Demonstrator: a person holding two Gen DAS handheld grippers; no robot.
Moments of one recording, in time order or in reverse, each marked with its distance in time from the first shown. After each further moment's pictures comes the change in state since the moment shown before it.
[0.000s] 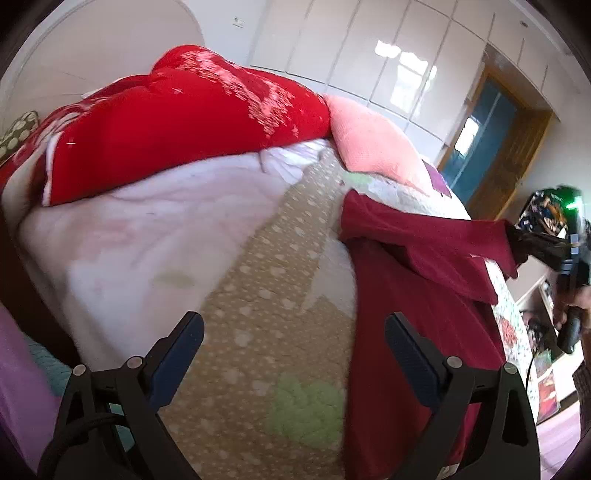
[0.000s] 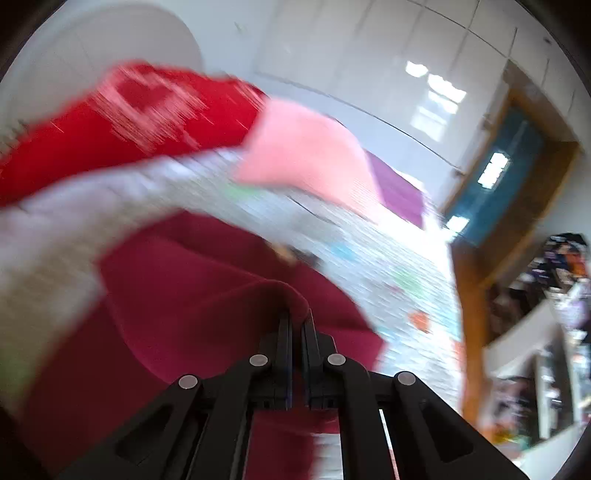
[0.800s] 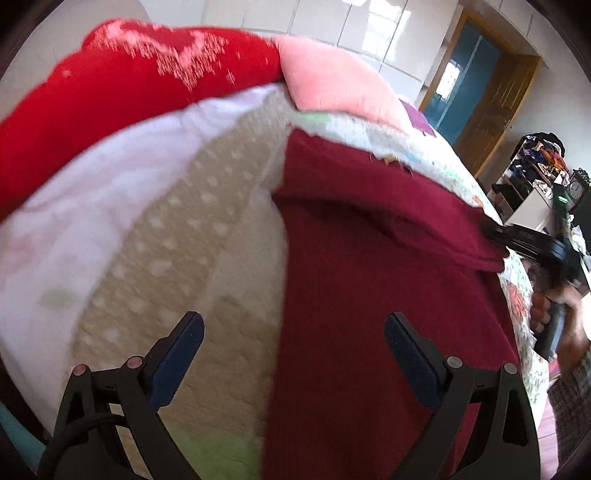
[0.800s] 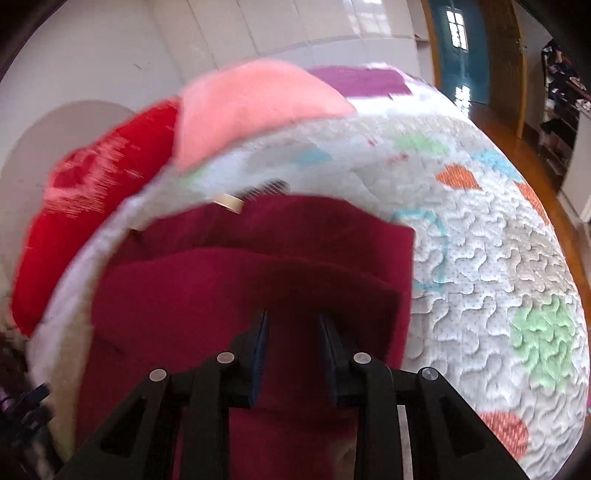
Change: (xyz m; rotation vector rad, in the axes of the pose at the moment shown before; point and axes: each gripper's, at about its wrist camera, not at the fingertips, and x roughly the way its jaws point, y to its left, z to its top) left arm 0.098 -0.082 0.004 0.117 0.204 -0.042; right arm 0.127 -0.087 -0.070 0.580 0.137 0.309
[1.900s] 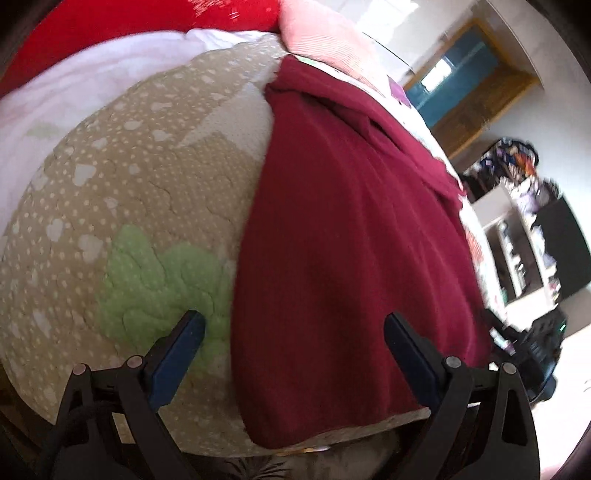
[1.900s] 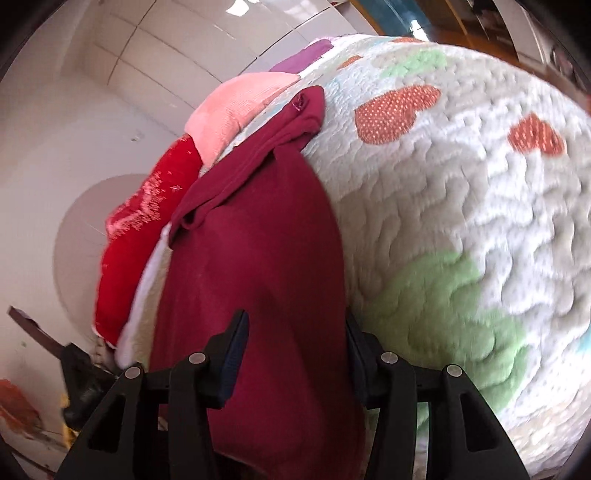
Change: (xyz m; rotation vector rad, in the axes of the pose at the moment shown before) left arm -0.020 0.014 -0.101 -0.090 0.131 -0.185; right arm -0.126 -0.025 -0.252 0.415 -0.085 0.320
